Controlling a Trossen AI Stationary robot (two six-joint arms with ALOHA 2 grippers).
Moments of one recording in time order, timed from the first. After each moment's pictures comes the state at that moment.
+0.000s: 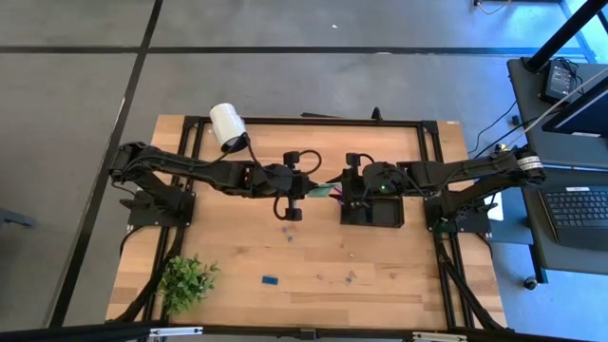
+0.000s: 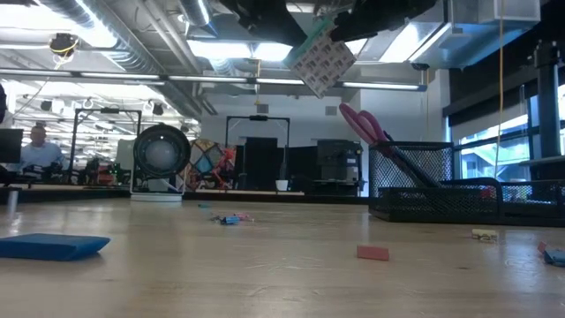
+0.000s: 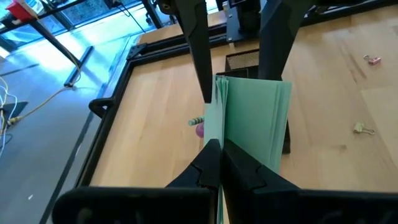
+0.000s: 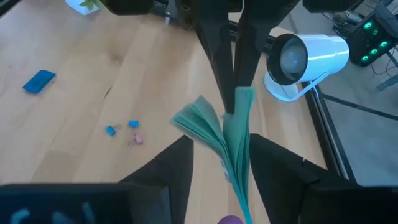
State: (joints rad) left arm -0.07 1.54 1.22 -0.22 -0.34 0.19; right arm 0.10 1.30 1.02 -0.25 0.22 -0.27
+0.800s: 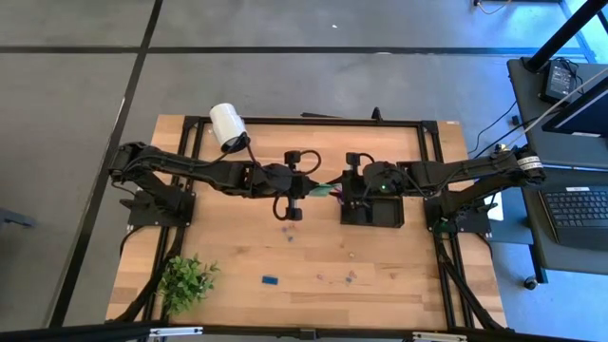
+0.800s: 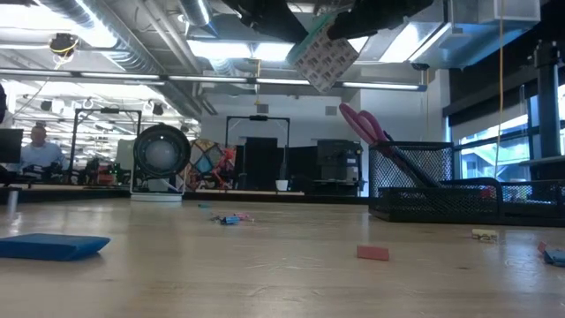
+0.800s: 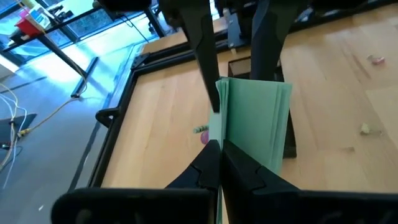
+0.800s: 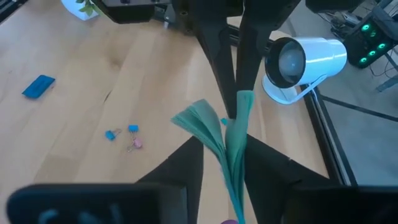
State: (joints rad) left arm -0.07 1.54 1.22 -0.21 -0.35 0.25; right arm 0.10 1.30 1.02 -0.24 0.22 -0.26
